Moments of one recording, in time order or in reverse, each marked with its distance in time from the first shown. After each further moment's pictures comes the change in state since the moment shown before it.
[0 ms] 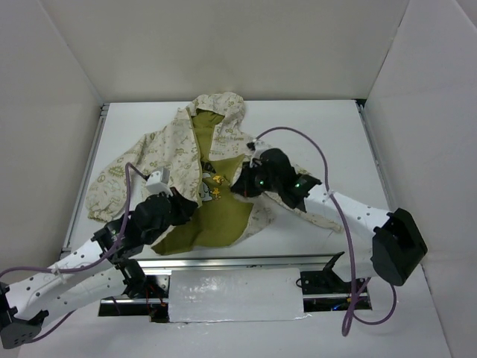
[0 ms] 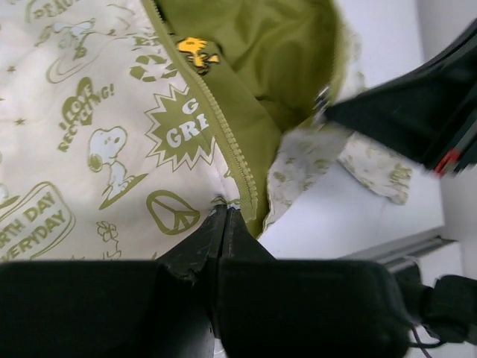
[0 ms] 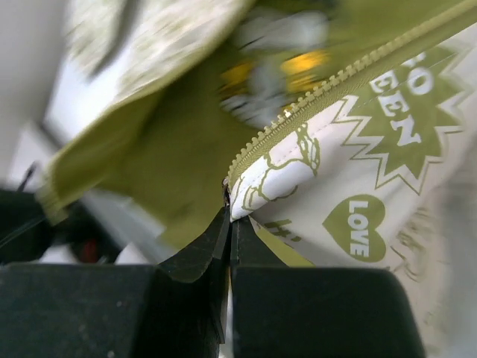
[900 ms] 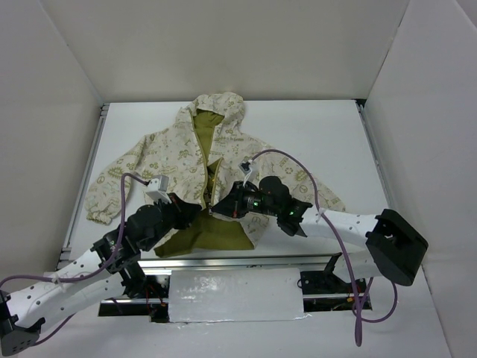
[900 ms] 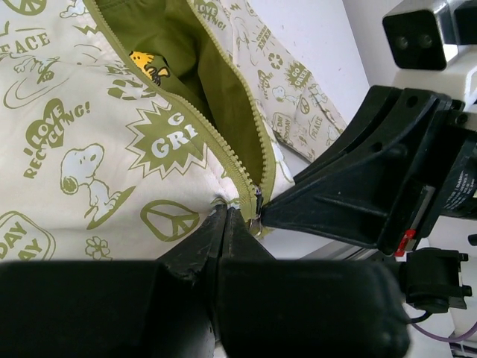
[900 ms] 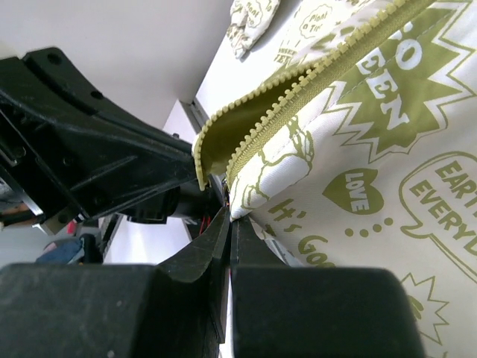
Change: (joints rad) left arm 0.000 -0.168 -0.212 0.259 0.101 0.079; right arm 0.248 -0.030 -0.315 0.624 -0.109 0.341
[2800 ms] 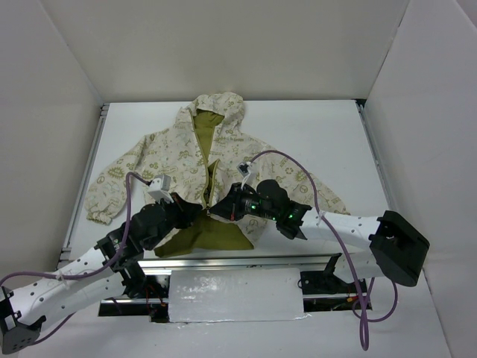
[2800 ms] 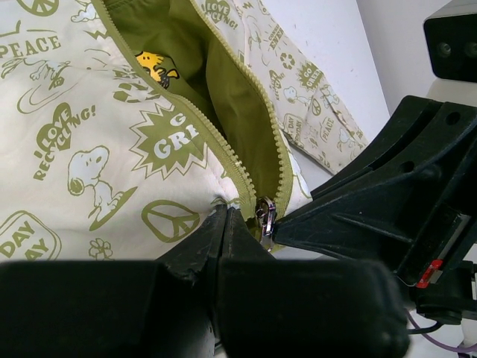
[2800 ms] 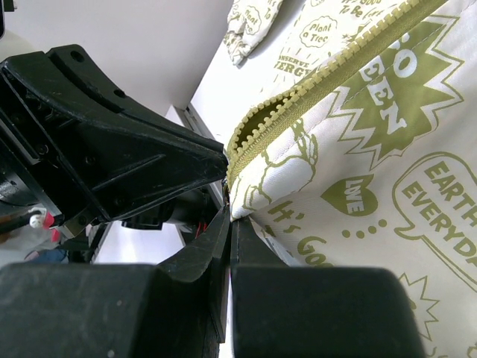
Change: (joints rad) left arm 0.000 0.037 -0.008 0.024 -0.020 -0.009; right arm 0.056 -0.018 0.003 -0.010 0.087 -0.016
